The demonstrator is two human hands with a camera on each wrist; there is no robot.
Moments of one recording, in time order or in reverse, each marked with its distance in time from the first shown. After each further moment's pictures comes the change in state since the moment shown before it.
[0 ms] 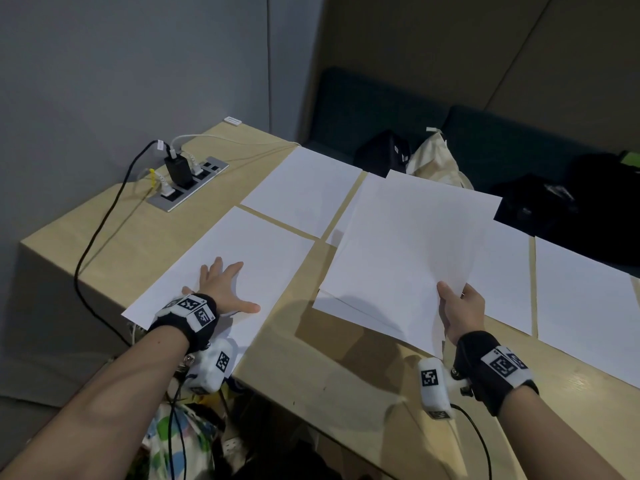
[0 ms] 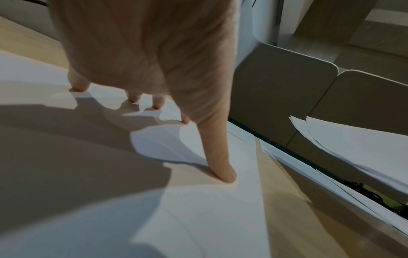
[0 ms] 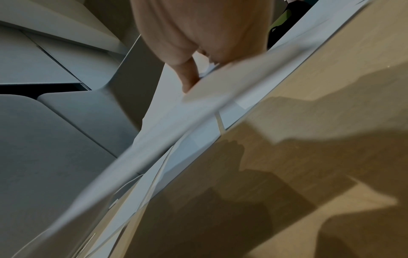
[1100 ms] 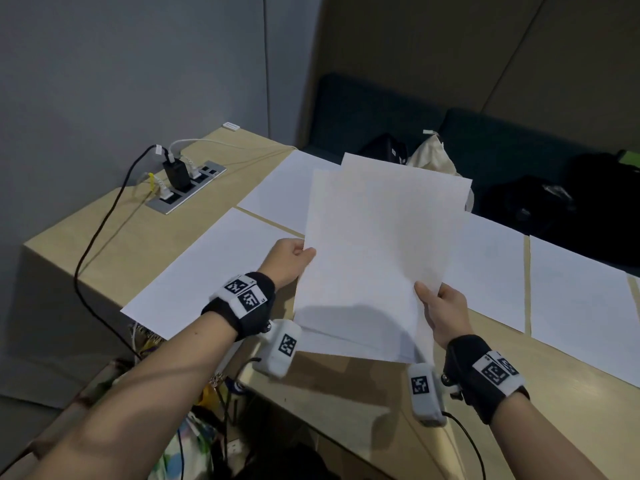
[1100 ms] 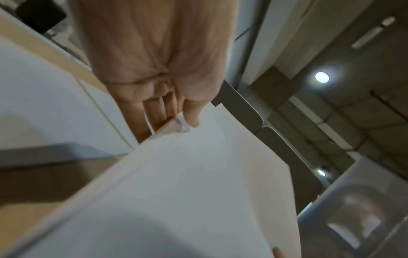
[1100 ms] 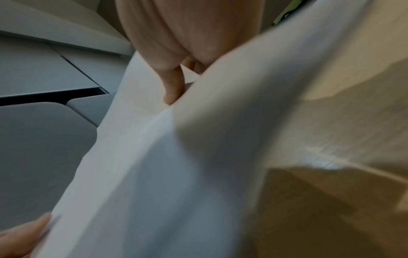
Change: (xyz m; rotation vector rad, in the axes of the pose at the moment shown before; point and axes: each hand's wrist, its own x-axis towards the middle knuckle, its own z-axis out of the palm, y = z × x) left_hand -0.043 0.123 -0.008 -0.778 0.097 0.378; right_hand -0.012 0.002 -0.007 -0.016 -0.266 -0.051
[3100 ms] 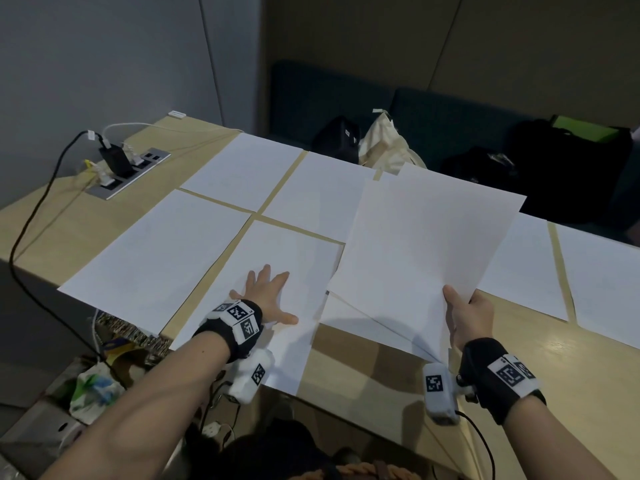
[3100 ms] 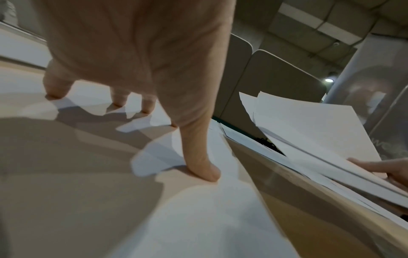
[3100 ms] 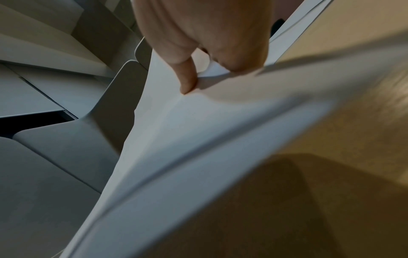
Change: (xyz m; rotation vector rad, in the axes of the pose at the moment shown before) left_hand -0.057 -0.044 0.106 0.938 -0.340 -0.174; right_hand -0.032 0.038 -0.153 0.178 0.357 0.051
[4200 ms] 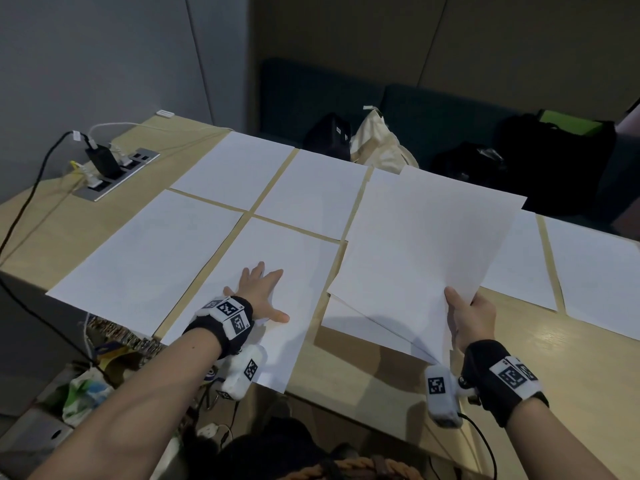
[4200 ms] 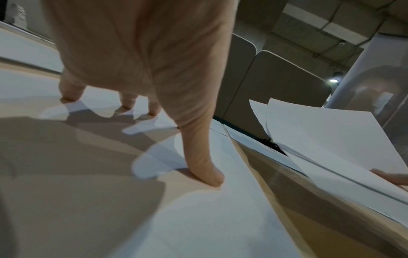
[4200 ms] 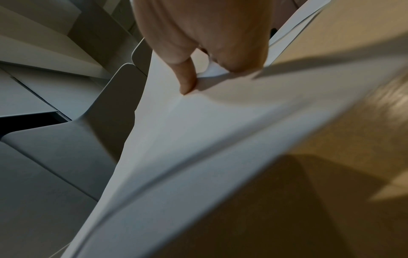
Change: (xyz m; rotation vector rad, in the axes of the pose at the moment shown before) left_hand 0.005 -0.005 -0.002 0.004 -0.011 0.024; right_hand -0.006 0.002 -0.014 -0.058 0.061 -0.007
